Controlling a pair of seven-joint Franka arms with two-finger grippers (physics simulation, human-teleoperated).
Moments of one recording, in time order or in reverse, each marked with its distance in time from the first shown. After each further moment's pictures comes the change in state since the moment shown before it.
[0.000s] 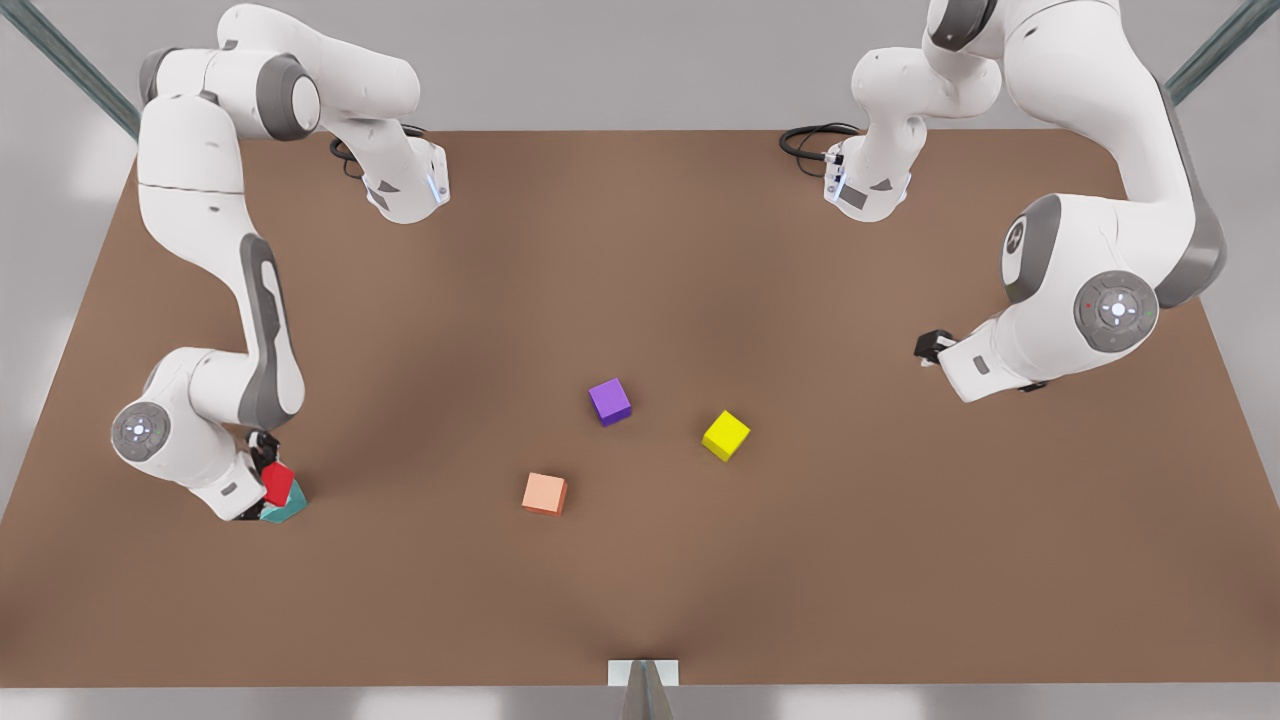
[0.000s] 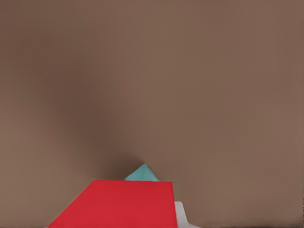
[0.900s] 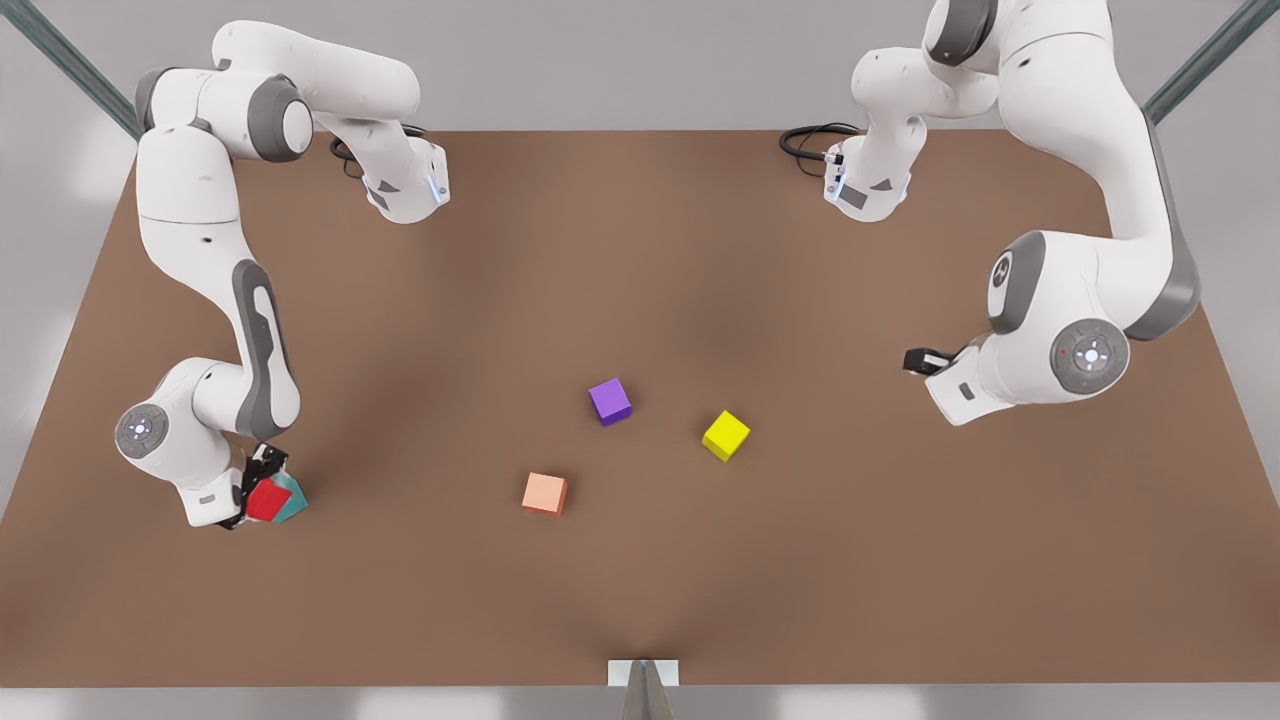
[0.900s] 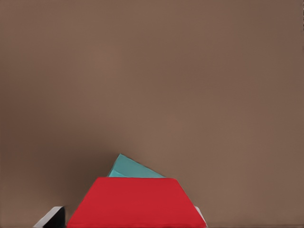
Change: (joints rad) left arm 0.003 0.059 0.000 -0.006 -0.008 -0.029 -0.085; right arm -0.061 0.076 0.000 -0.042 0.067 0.178 0.288
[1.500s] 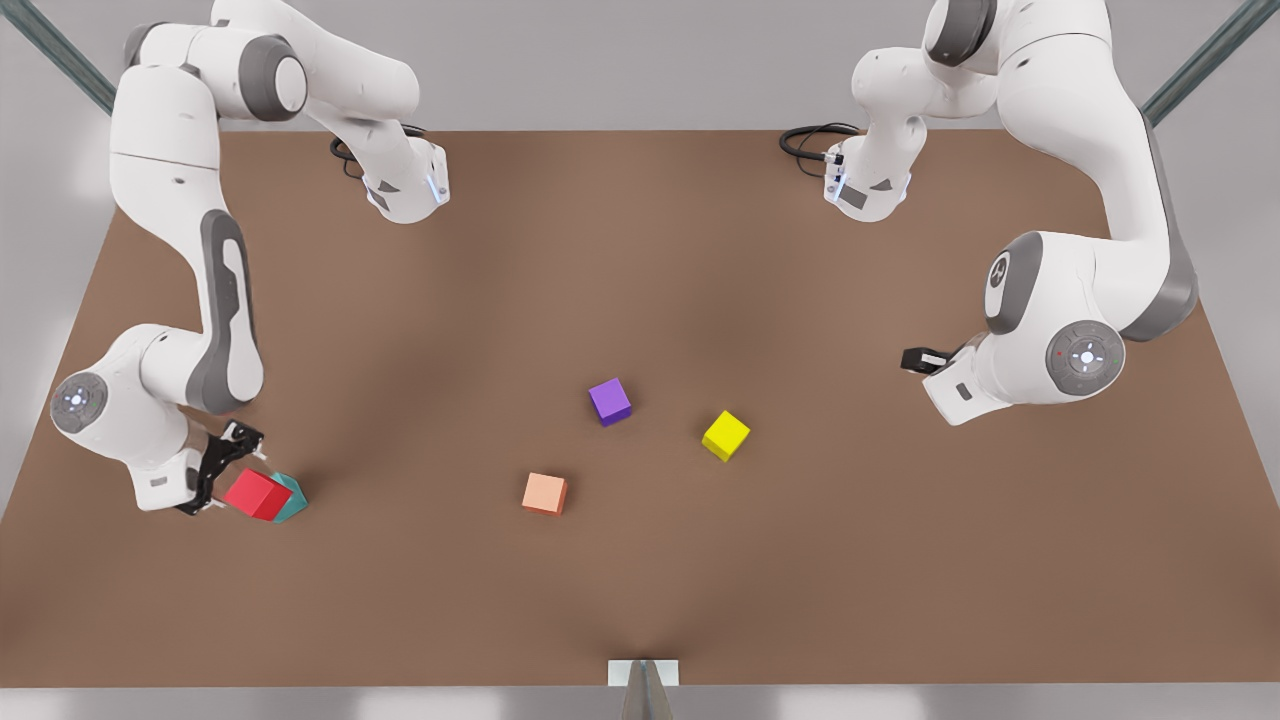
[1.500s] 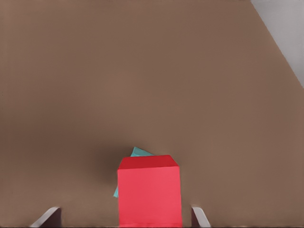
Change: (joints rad) left arm -0.004 0.001 0.000 0.000 0.000 -0.013 -0.017; right arm 0.002 -0.197 0.000 0.014 0.022 -0.233 0.075
